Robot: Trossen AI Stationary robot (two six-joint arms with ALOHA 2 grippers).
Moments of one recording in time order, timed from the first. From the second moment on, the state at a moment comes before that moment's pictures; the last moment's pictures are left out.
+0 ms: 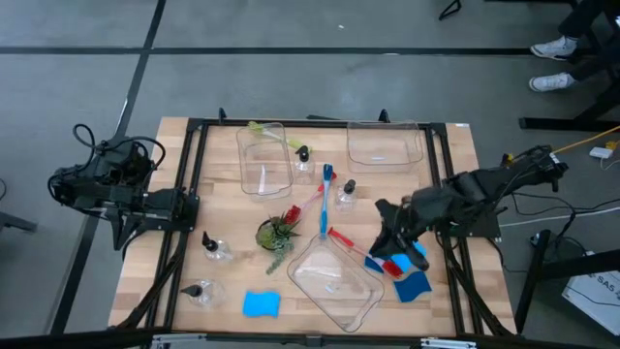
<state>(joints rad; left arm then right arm) 0.00 0.35 0.78 -0.39 1.56 -0.35 0.40 1.14 1.18 -0.53 -0.15 0.44</state>
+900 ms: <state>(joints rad) 0.00 0.35 0.78 -0.39 1.56 -0.35 0.47 1.40 1.19 -0.41 -0.08 0.10</state>
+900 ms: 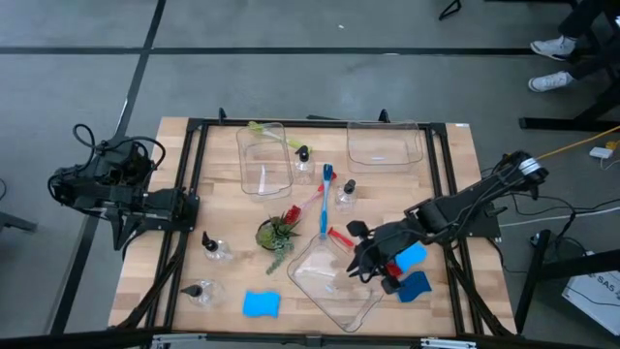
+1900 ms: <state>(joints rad) 0.00 0.35 0.78 -0.39 1.56 -0.35 0.47 1.38 1.04 -0.95 0.16 0.94</state>
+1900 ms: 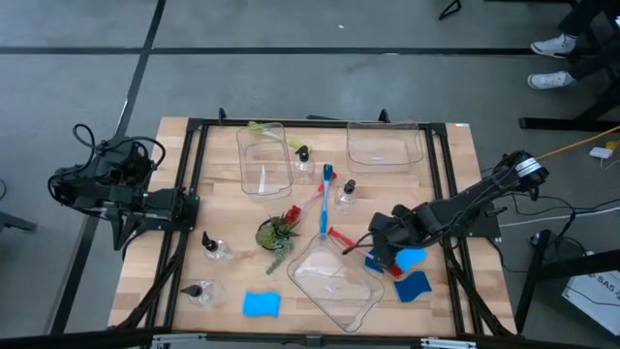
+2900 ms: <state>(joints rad) 0.00 0.35 0.78 -0.39 1.56 -0.35 0.60 1.35 0.75 -0.50 0.24 0.70</state>
